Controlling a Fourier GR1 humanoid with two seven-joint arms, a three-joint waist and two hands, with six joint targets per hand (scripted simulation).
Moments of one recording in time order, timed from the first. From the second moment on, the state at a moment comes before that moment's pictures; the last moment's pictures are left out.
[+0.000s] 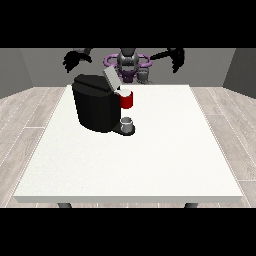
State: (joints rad) left arm -0.70 0.13 0.35 -0.69 -0.34 -0.24 -0.25; right arm -0.08 -0.12 -0.11 -1.34 -0.07 -0.10 -0.08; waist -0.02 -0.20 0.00
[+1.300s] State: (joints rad) left arm -0.38 0.01 0.24 -1.09 -0.08 -0.28 -0.13; right arm -0.30 -0.18 -0.06 -1.38 -0.05 0.04 0.01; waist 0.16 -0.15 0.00
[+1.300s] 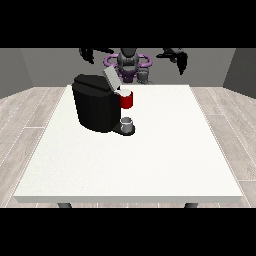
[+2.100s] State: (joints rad) left arm -0.26 0.07 0.20 -1.33 0.01 -0.26 -0.06; right arm -0.48 -0.15 -0.08 -1.19 -0.04 0.05 -0.02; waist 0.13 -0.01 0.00
